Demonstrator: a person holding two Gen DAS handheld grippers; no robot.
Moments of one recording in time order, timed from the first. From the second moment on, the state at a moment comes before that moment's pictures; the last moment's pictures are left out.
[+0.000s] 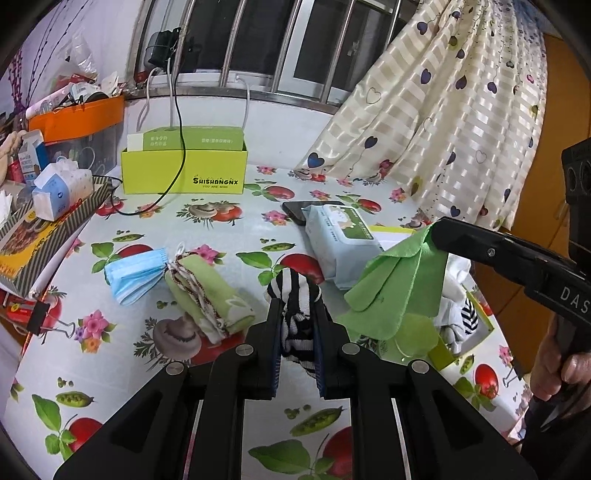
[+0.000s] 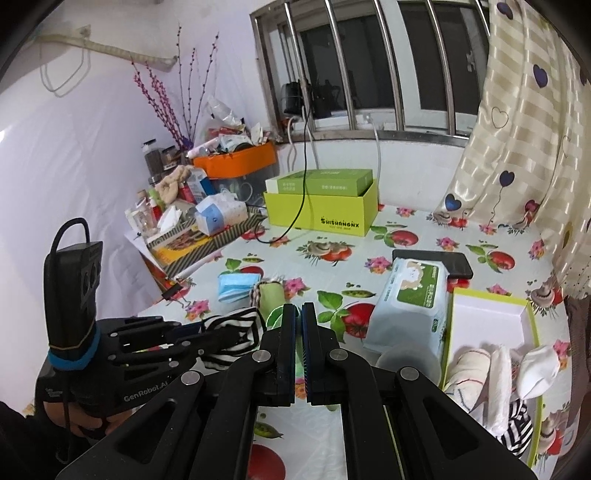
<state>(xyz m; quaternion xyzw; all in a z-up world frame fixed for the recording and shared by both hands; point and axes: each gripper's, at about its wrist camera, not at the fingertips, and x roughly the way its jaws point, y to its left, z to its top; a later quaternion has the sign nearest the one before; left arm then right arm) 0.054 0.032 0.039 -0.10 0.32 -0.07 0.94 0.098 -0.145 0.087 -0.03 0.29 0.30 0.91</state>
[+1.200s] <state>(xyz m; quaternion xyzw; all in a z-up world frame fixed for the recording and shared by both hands) 0.075 -0.029 0.065 -0.07 0.32 -0.10 0.94 0.101 -0.209 0.113 -0.02 0.26 0.27 0.93</state>
